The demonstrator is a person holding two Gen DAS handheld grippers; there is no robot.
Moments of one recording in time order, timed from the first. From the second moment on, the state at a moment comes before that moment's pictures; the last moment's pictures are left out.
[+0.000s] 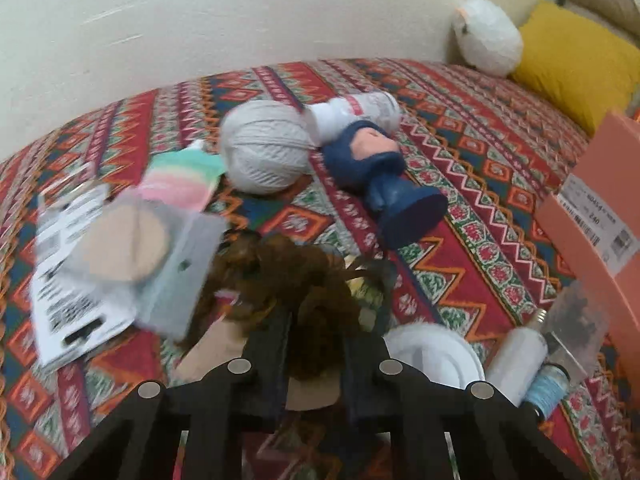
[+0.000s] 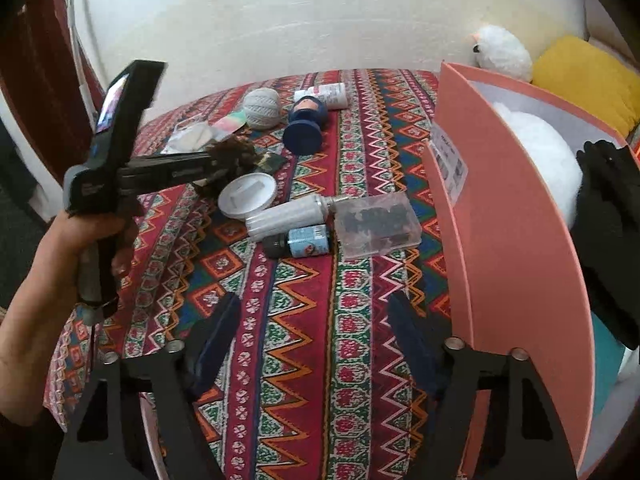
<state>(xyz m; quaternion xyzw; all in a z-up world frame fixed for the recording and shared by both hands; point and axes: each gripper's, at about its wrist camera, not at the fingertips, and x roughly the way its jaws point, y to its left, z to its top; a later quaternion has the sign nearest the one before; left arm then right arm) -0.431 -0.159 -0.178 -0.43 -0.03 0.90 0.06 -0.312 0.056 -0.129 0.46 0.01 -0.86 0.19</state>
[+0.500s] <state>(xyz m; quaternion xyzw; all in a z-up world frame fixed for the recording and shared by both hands) -0.280 -0.276 -0.165 -0.43 -0.17 0.89 0.04 -0.362 -0.024 -0.119 0.46 0.02 -0.85 0.27</state>
